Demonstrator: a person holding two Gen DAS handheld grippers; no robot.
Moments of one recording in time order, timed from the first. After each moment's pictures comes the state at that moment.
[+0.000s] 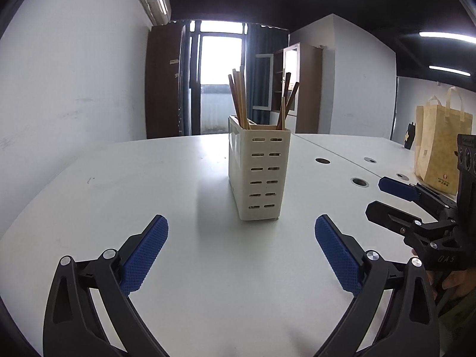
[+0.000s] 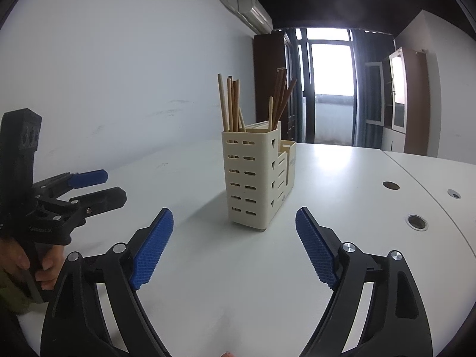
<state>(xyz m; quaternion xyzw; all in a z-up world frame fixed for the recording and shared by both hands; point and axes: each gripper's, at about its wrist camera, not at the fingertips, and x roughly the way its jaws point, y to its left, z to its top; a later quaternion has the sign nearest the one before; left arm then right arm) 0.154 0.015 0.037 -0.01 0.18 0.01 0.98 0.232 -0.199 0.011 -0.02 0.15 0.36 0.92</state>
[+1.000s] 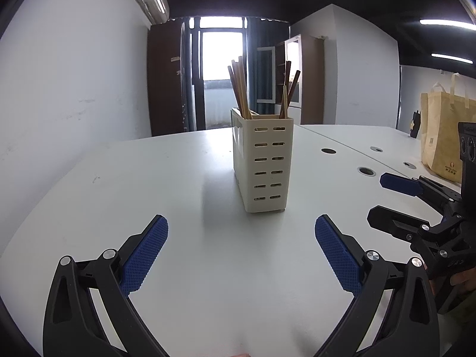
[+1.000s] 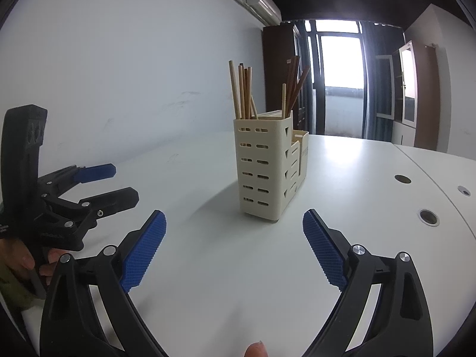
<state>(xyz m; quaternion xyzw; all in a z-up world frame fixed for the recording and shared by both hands) 0.153 0.008 0.034 0.01 0.19 0.03 0.98 0.234 -0.192 0.007 -0.02 0.17 0.38 0.91</state>
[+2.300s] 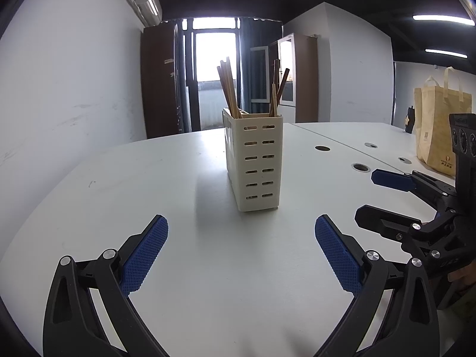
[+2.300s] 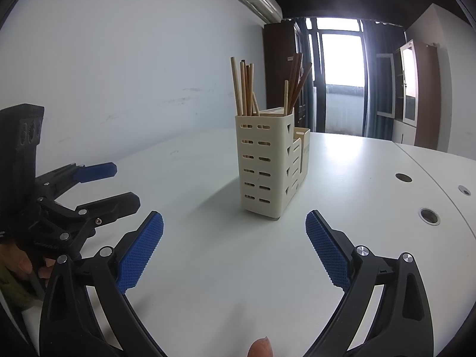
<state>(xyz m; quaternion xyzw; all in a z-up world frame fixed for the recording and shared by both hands) 0.152 -0.002 0.033 0.02 0.20 0.01 0.98 0.235 -0.186 0.006 -0.03 0.17 0.38 0.91</state>
